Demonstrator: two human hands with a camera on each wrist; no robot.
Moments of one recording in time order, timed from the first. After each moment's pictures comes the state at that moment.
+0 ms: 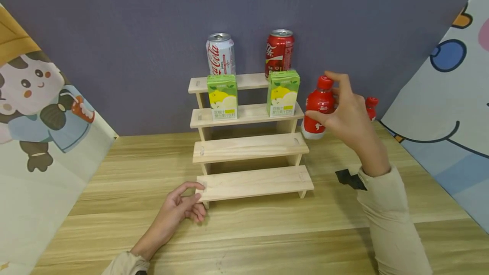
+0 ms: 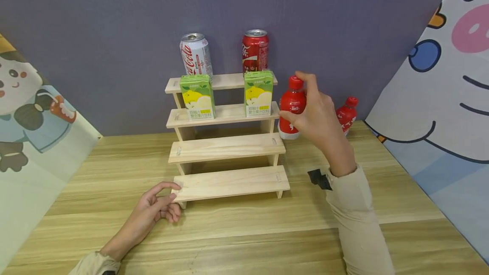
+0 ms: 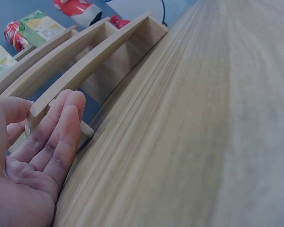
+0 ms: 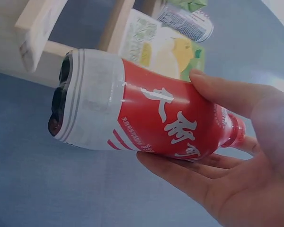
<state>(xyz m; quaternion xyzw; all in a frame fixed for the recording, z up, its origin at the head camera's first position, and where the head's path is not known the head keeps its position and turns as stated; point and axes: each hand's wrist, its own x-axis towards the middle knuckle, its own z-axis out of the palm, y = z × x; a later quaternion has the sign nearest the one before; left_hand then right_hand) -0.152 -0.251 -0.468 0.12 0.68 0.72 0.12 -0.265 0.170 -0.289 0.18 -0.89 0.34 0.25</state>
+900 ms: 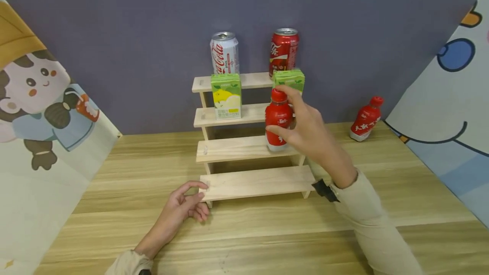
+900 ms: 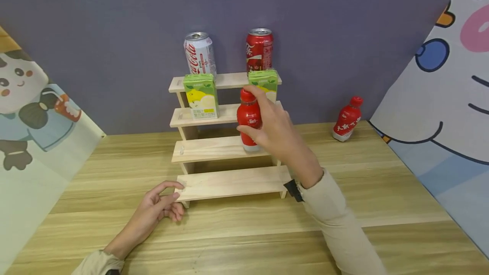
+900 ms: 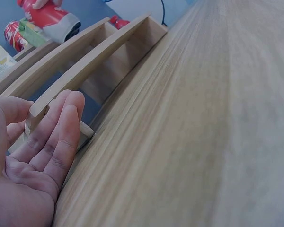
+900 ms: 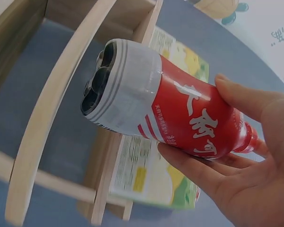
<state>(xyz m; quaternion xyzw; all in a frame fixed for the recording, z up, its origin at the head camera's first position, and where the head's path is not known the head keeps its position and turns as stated) -0.153 -0.251 -0.469 0.12 0.68 0.72 0.12 -0.248 0.090 -0.300 0.32 -0.85 0.35 0.22</state>
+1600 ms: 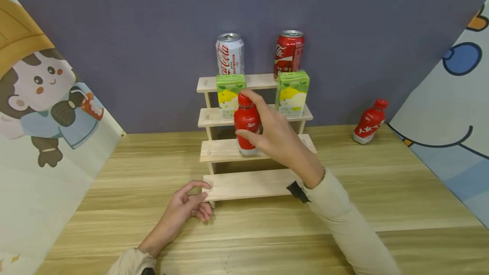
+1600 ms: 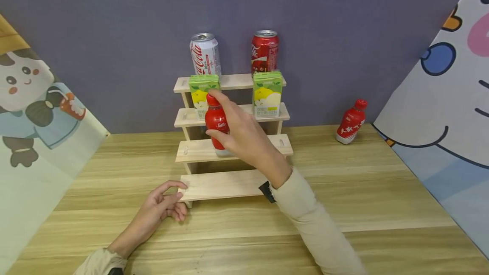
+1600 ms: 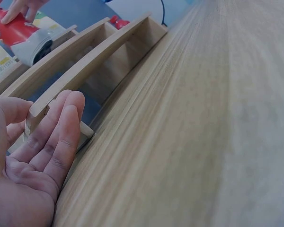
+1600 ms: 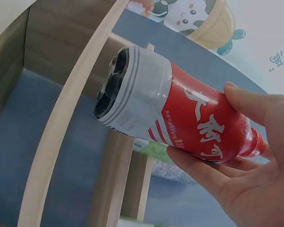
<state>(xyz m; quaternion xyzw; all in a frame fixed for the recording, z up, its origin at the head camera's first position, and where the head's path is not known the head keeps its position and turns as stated) -0.153 -0.251 -0.469 0.11 0.67 0.72 0.12 -0.251 0.025 -0.304 0.39 -0.82 0.36 0.22</state>
